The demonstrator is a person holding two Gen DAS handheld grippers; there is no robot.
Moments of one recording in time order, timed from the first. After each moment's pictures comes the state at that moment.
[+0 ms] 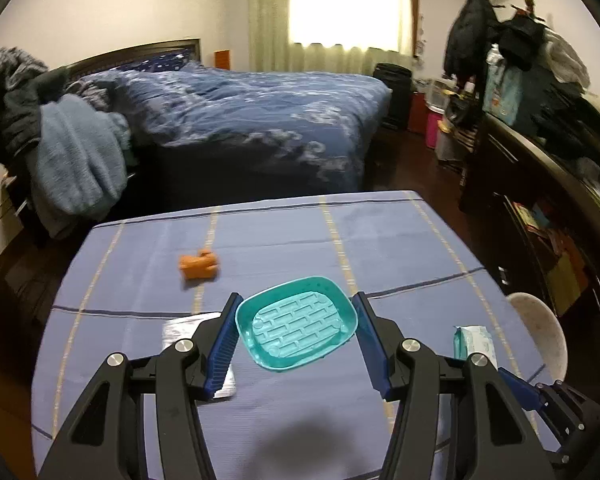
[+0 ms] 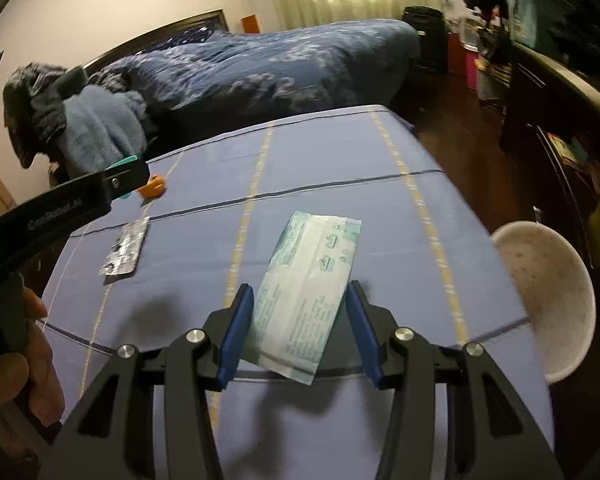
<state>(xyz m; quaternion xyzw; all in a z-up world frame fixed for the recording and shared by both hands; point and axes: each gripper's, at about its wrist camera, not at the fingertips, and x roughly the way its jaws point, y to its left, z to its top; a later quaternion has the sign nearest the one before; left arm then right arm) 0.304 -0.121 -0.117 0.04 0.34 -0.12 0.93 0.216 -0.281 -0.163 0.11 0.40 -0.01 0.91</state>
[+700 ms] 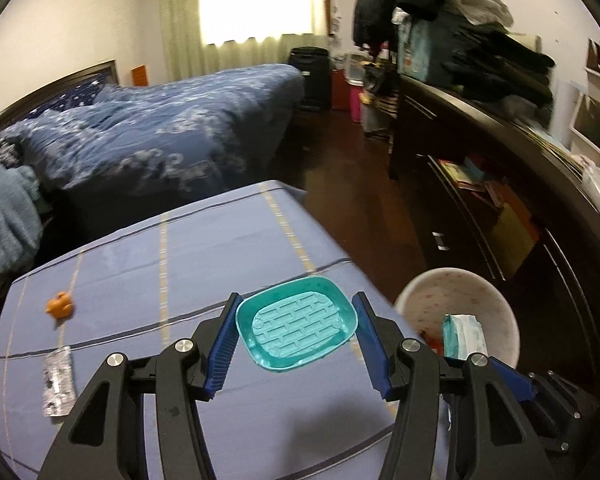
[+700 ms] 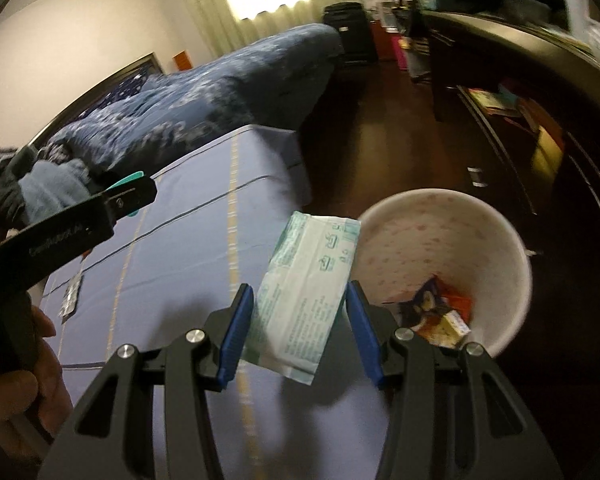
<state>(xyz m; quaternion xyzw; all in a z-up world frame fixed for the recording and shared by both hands) 0.276 -0.285 -0.123 0.11 0.34 -0.24 0.90 0.154 -0.429 -0.174 0.20 0.37 -0.10 0.90</state>
